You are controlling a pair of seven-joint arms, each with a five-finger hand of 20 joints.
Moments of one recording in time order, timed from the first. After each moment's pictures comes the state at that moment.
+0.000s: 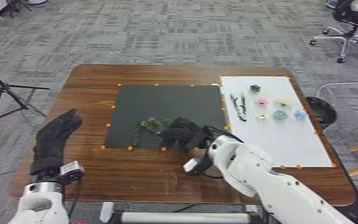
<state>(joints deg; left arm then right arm) 120.2 -70.3 -99.2 -108.2 62.5 8.8 18.1 -75.4 -57.2 44.6 -103.8 -91.8 -5.3 13.8</state>
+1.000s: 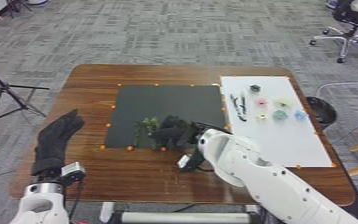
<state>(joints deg) 120.6 -70.5 -99.1 -108.6 62.7 8.0 18.2 -69.2 -60.2 40.2 -100.6 -96.1 -9.3 17.6</state>
